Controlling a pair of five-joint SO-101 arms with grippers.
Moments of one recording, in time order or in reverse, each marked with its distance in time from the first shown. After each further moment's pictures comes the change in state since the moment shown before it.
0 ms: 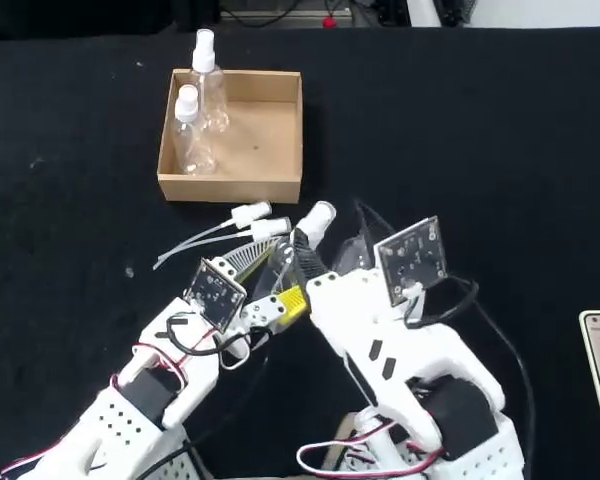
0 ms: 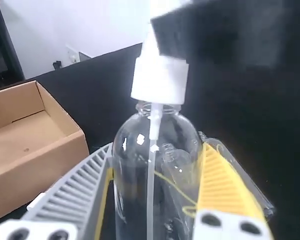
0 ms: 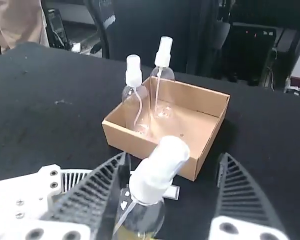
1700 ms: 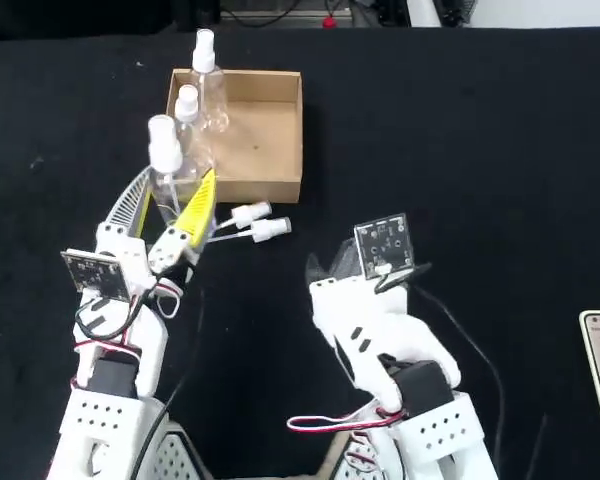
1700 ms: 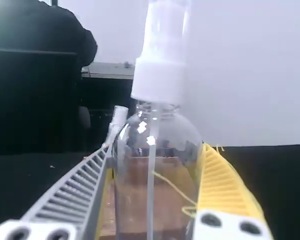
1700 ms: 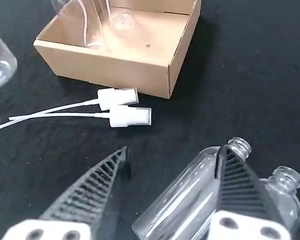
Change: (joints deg) left arm -28.9 0.0 -1.3 -16.9 6.3; right arm 6.9 -2.0 25.9 -9.1 -2.5
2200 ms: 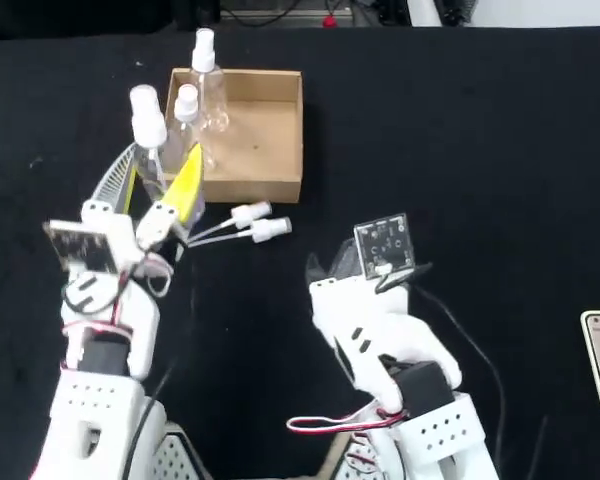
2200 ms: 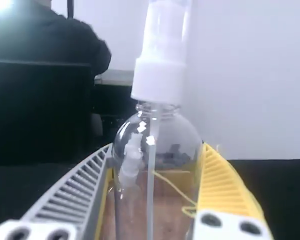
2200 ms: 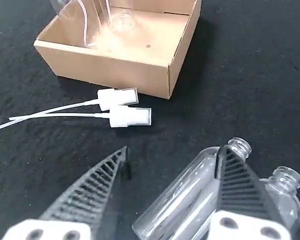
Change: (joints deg) left arm -2.7 13.5 -12.1 0.0 0.4; right arm 0.0 0.0 0.0 0.0 0.0
